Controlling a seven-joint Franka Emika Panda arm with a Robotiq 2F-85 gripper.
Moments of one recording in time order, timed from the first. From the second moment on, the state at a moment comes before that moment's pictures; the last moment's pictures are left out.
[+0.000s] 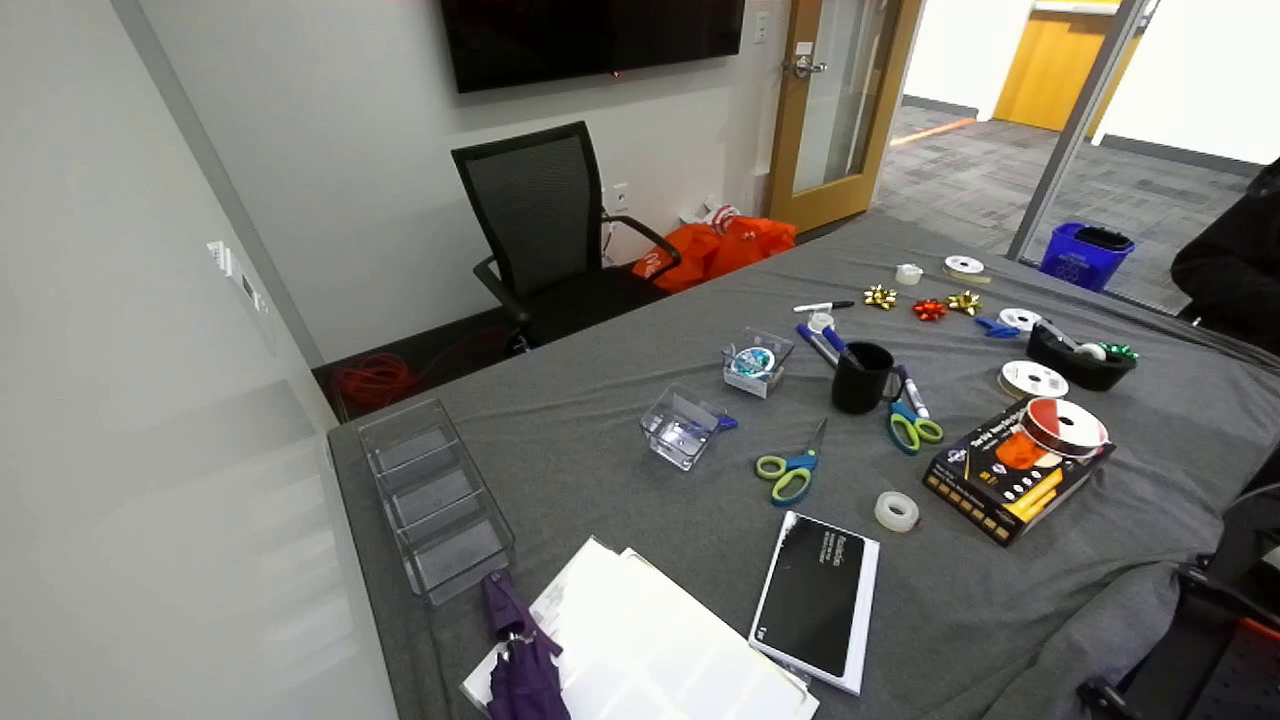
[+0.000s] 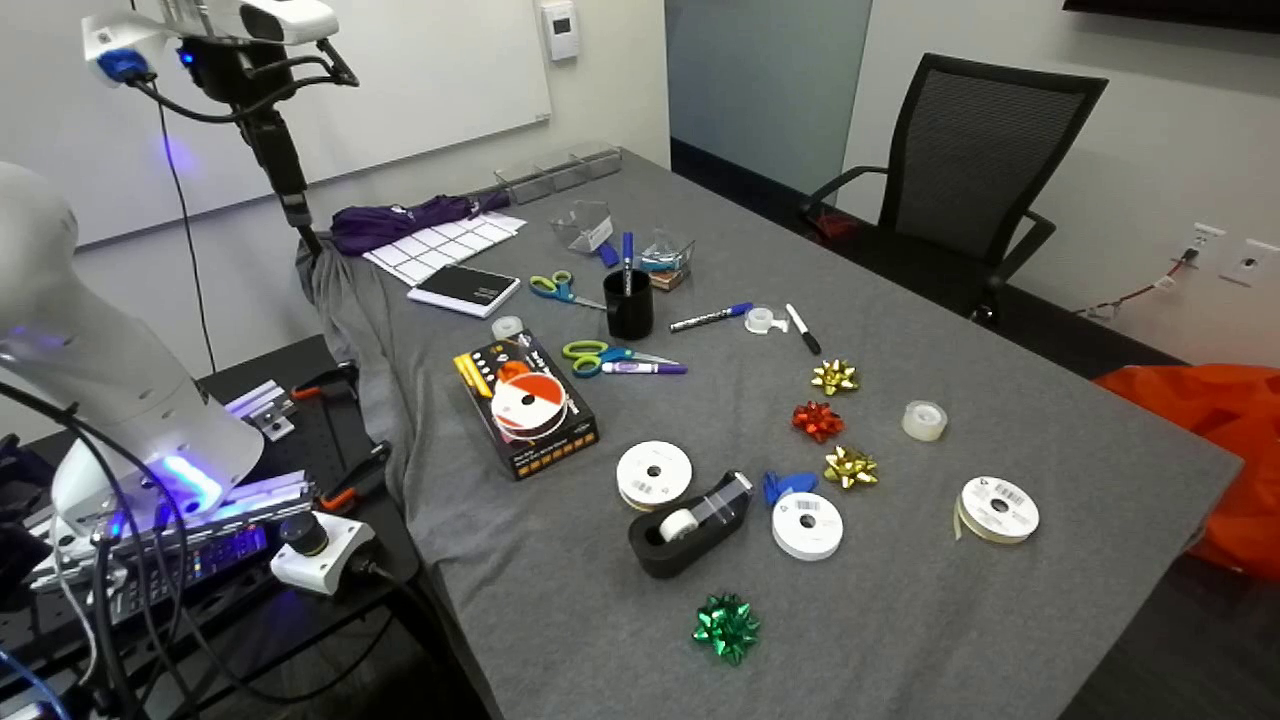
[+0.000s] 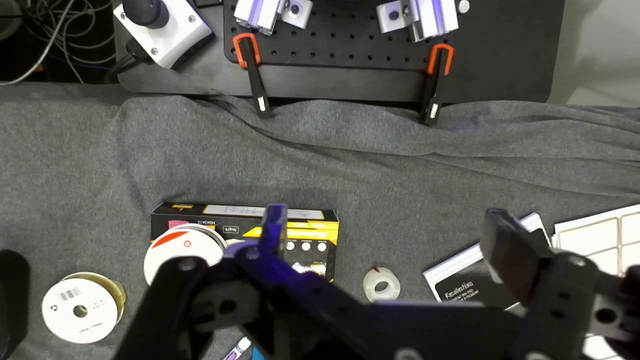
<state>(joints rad) -0.04 -0.88 -0.14 -2.68 -0.04 1.67 -0.15</state>
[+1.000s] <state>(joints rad) -0.12 -0.94 -0.18 -2.75 -0.21 1.68 -0.14</state>
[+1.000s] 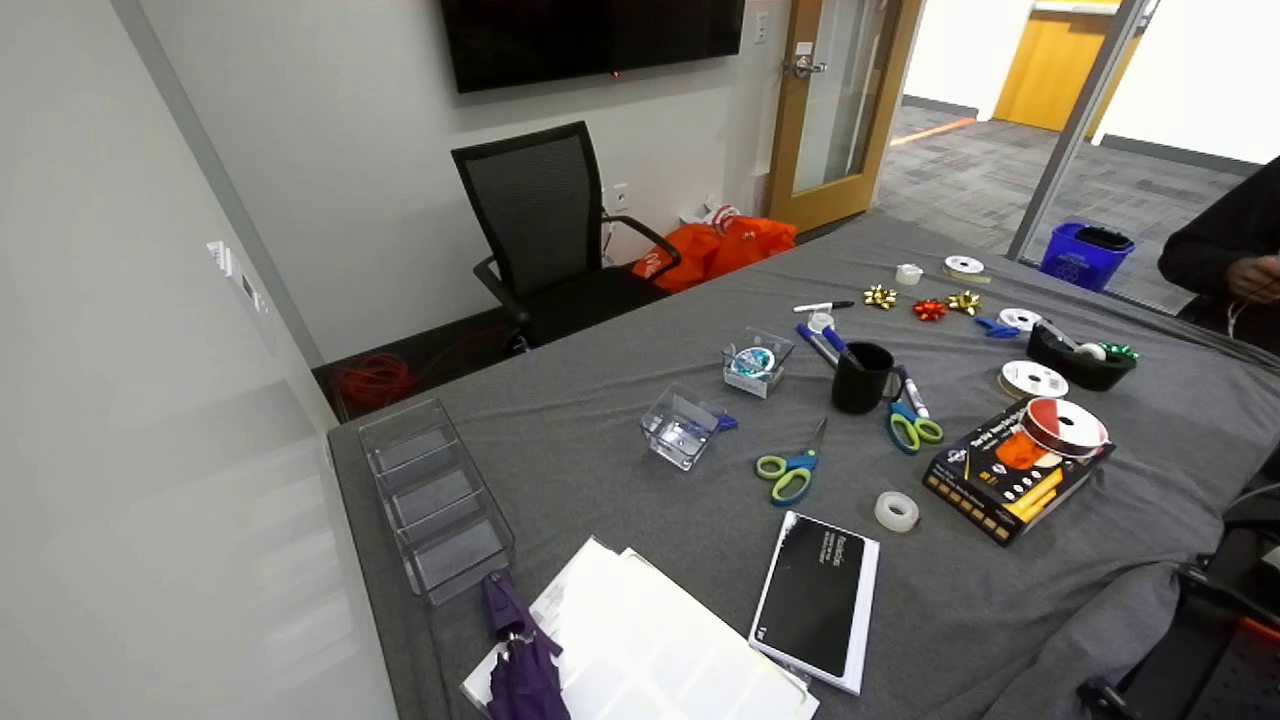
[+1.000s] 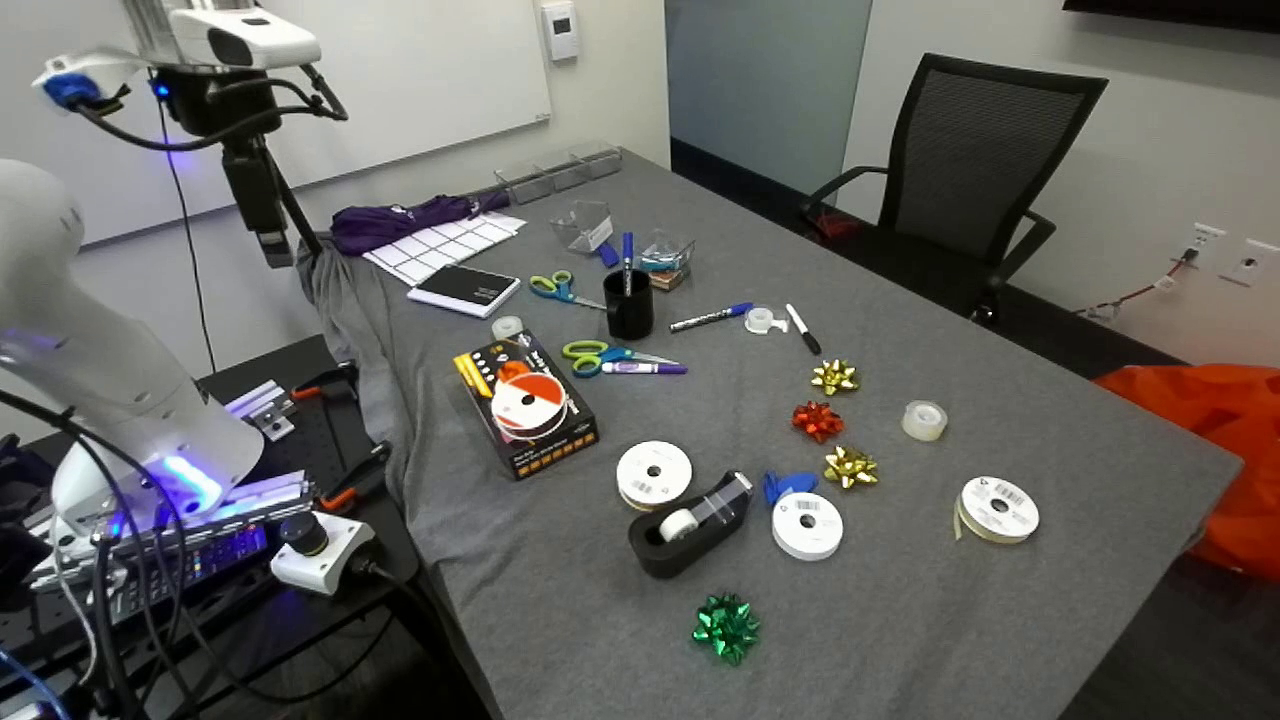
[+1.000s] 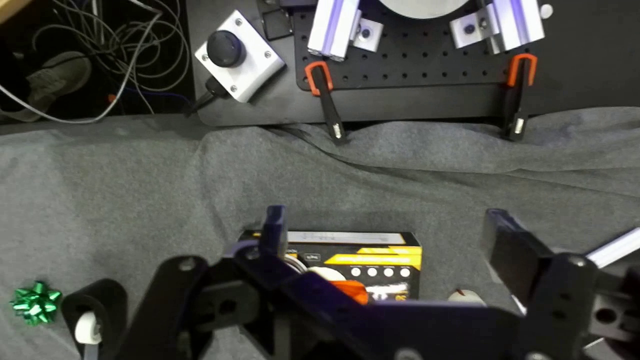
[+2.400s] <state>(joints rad) -0.23 -0.98 -0.25 -2.78 -0.37 1.73 -0.14</state>
